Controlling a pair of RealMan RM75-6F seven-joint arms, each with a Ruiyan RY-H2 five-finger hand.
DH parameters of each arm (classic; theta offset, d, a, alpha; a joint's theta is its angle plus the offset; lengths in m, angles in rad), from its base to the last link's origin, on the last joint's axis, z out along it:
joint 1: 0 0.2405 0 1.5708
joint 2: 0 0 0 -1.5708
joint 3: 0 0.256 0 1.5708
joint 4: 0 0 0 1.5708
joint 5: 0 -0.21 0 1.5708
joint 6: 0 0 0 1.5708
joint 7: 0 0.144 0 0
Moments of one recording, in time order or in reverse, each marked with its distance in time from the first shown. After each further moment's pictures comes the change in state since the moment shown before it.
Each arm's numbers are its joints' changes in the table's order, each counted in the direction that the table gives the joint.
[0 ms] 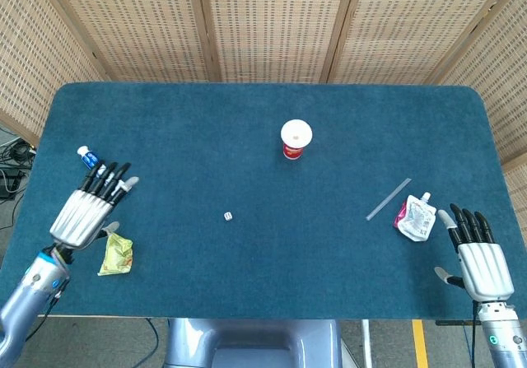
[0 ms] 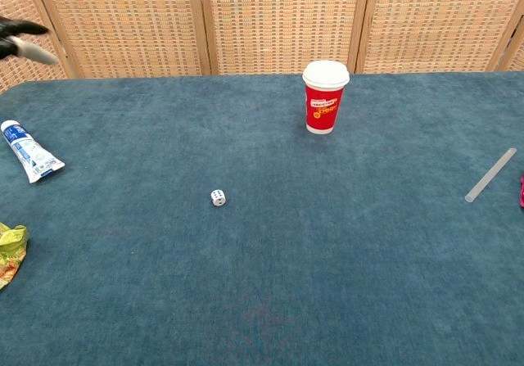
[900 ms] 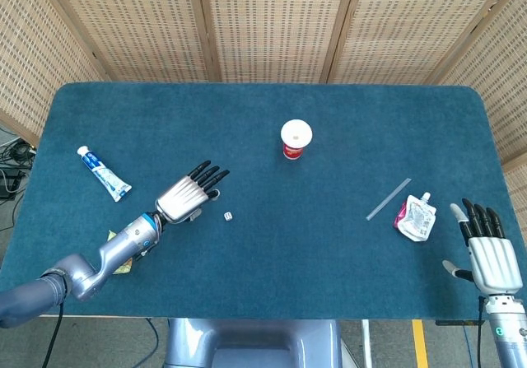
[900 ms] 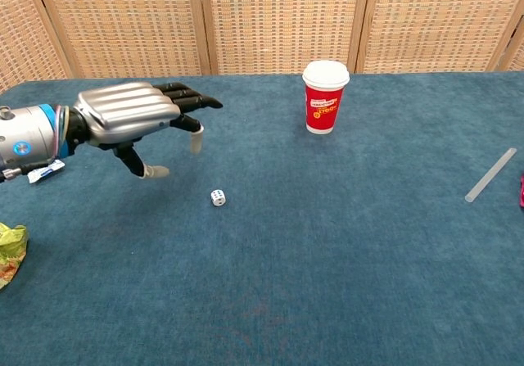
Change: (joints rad) left arm -0.388 0.348 0.011 -0.356 -0.022 -0.346 -0.183; right arm 0.011 0.022 0.025 -0.073 -0.048 -0.023 0.060
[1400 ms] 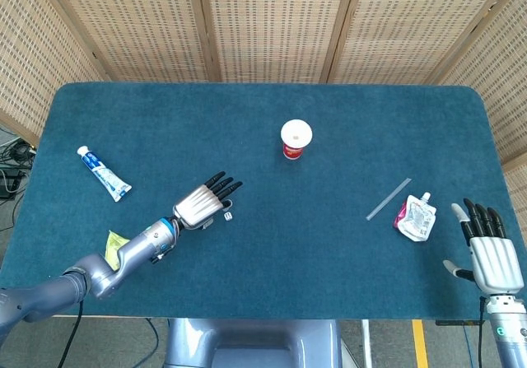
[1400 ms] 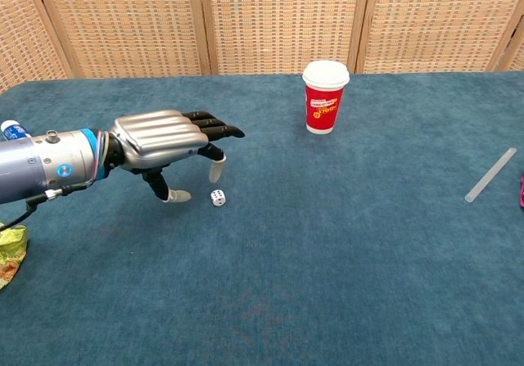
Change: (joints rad) left arm -0.062 0.095 0.031 -0.068 0.045 -0.064 0.010; right arm 0.000 0.000 0.003 -0.008 -0.003 0.002 0.017
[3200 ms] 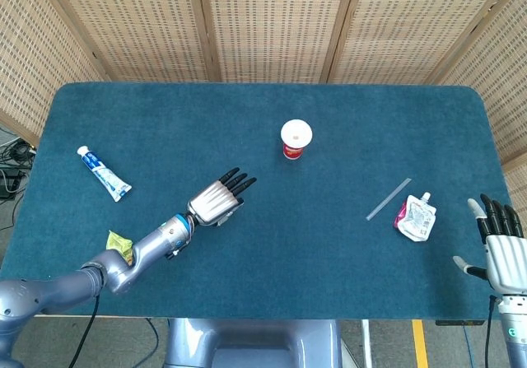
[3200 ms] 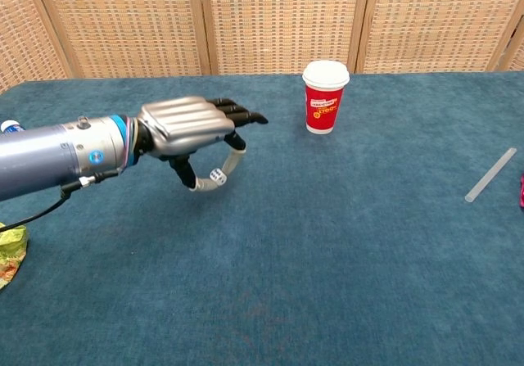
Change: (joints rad) left arm -0.080 0.014 -0.001 0.036 0.108 0.016 0.060; right arm -0.016 -0.018 0.022 0.001 -0.015 0.039 0.049
